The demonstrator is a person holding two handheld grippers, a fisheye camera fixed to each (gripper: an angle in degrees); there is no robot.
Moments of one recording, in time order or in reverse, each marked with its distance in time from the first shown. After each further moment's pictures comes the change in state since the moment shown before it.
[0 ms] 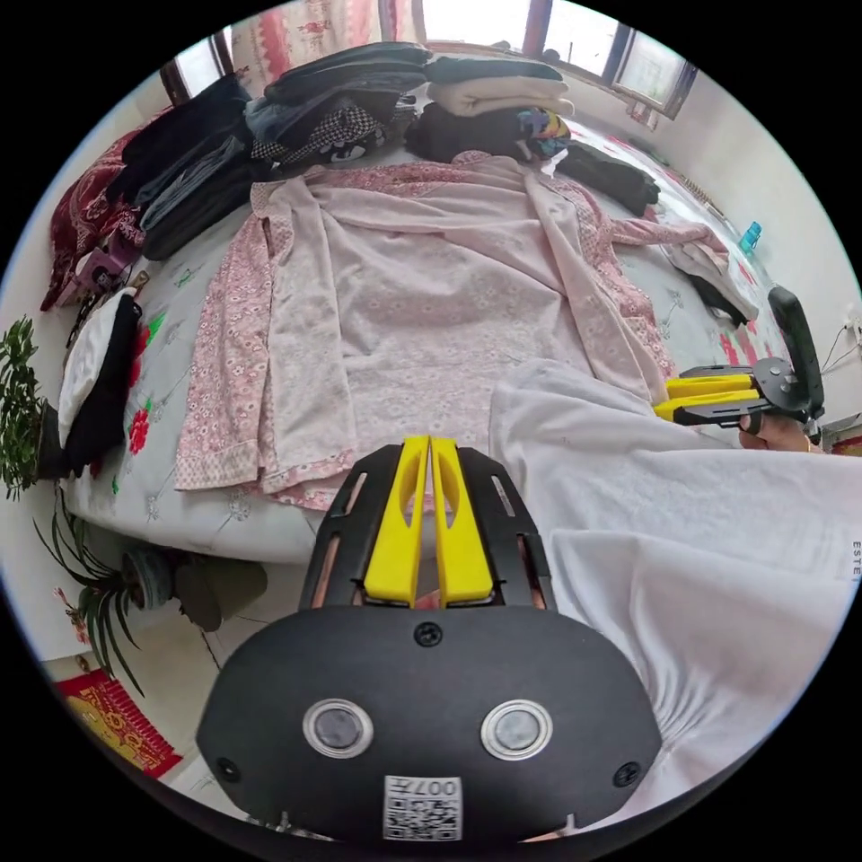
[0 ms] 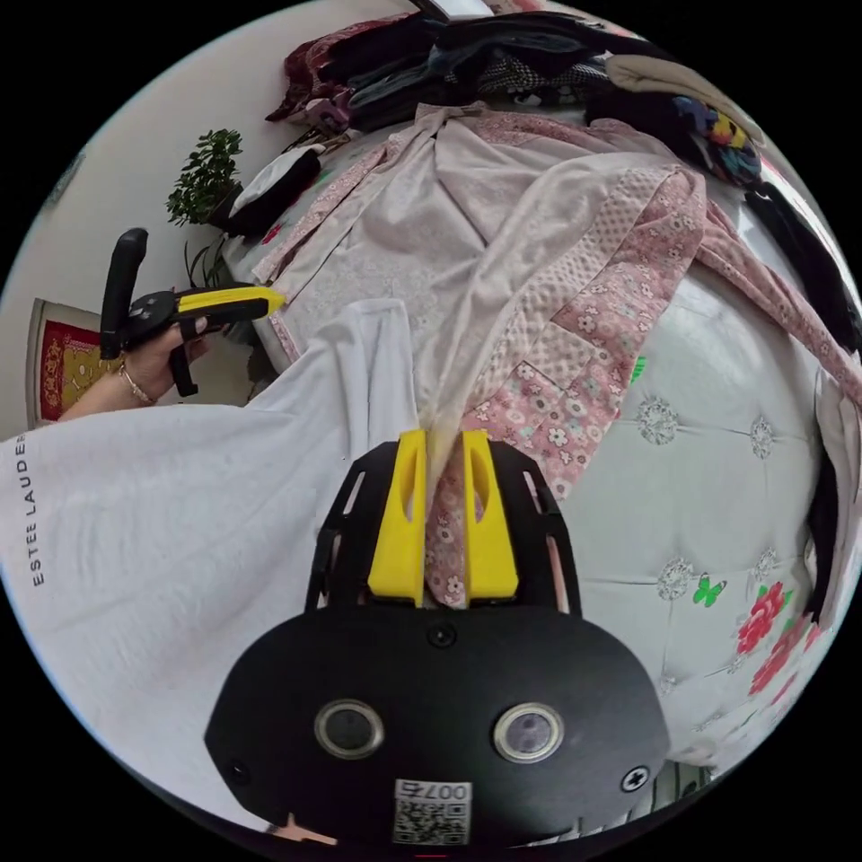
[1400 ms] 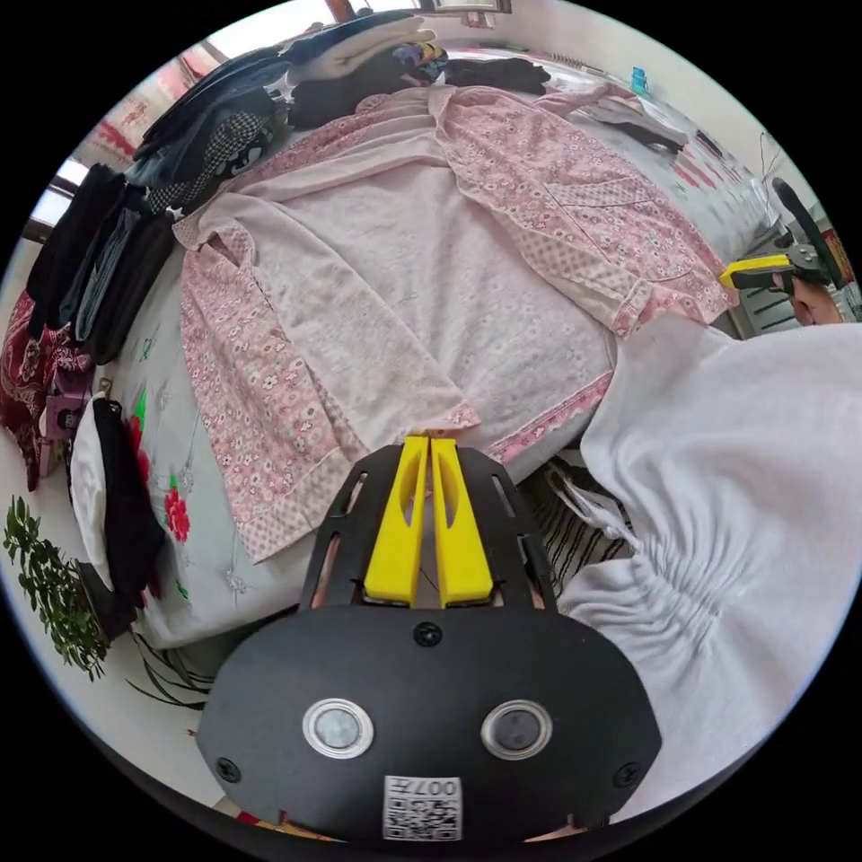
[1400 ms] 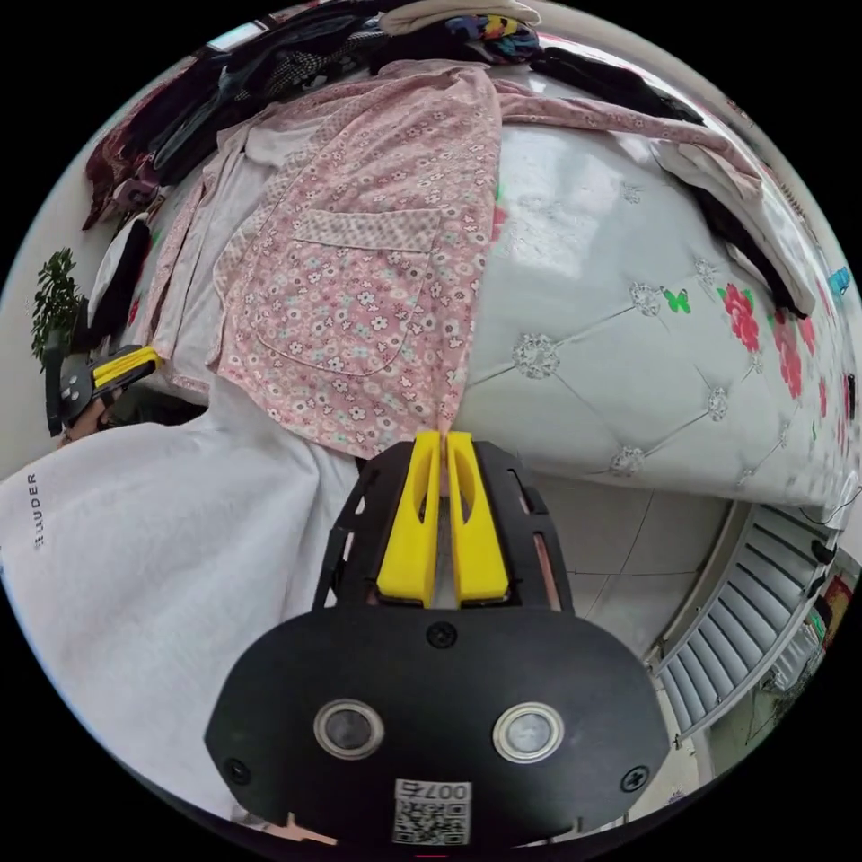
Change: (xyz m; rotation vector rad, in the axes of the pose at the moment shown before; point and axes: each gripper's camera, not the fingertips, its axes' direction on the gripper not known) left arm -0.089 0.038 0.048 -0.125 -0.033 0.461; right arm -0.060 0.062 0.005 -0.030 0.174 0.539
